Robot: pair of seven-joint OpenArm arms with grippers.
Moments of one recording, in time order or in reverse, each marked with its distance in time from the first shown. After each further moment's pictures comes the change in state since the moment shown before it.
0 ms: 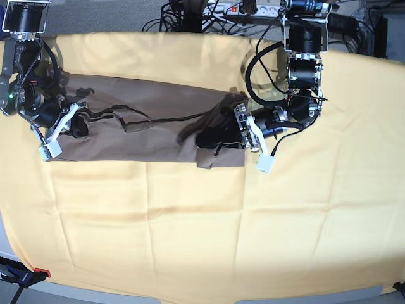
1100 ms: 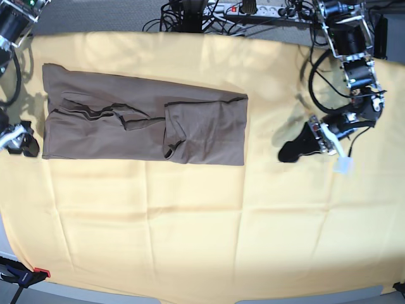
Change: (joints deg) left arm 0.2 -14.3 -18.6 0.0 -1.3 0.0 5.4; right arm 1.4 -0.2 27.0 4.5 7.0 -8.3 -11.2
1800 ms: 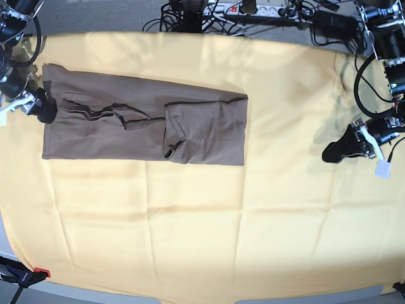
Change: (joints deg) left arm 0.0 -13.7 0.2 0.0 0.0 0.0 0.2; right arm -6.9 -5.3 2.1 -12.1 12.8 -0.3 -0.4
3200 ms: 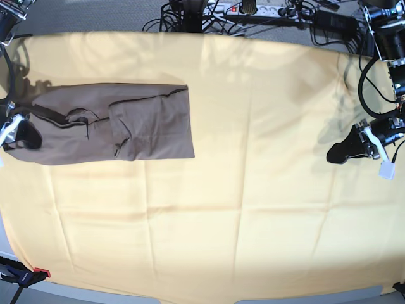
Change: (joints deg) left arm 0.0 -1.4 0.0 0.0 0.0 0.0 -0.3; right arm 8.8 9.4 -5.4 16.3 2.7 4.9 -11.4
